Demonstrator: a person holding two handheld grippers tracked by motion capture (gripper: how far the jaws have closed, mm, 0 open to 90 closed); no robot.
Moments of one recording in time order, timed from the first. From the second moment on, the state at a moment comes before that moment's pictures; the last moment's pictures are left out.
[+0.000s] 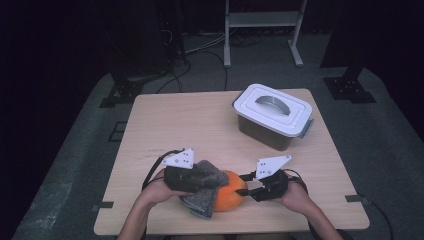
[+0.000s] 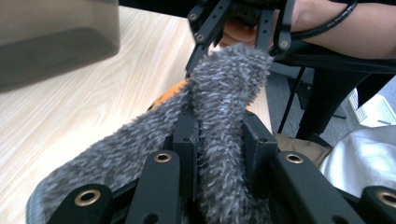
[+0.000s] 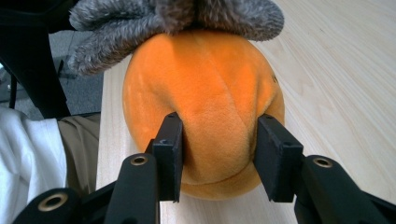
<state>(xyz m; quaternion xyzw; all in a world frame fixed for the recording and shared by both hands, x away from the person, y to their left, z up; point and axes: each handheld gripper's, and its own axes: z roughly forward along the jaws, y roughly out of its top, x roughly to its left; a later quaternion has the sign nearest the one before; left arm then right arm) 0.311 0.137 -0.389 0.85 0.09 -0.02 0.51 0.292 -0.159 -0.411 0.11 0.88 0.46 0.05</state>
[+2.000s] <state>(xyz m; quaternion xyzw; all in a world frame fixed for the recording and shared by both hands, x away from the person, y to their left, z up) 0.316 0.142 -0.397 0.85 0.10 -0.05 0.52 0.297 -0.152 -0.415 0.14 0.87 0.46 0.02</state>
